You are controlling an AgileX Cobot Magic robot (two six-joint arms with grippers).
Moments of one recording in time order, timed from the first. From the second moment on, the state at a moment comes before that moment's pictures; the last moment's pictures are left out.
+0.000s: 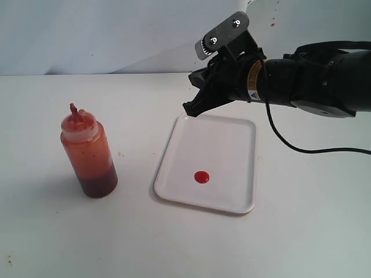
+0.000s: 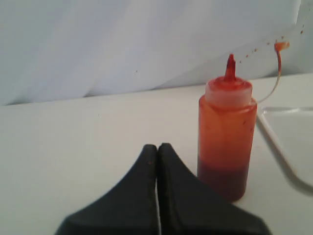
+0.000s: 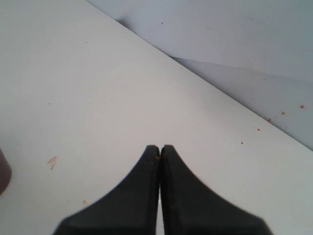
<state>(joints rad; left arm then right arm) -0.12 0.00 -0.01 -0.05 0.24 0.10 0.47 1.76 -1.08 -0.93 -0.27 0.64</state>
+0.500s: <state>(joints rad) -0.12 0.00 -0.01 -0.02 0.28 0.10 0.47 1.76 -1.08 -0.93 -0.27 0.64</state>
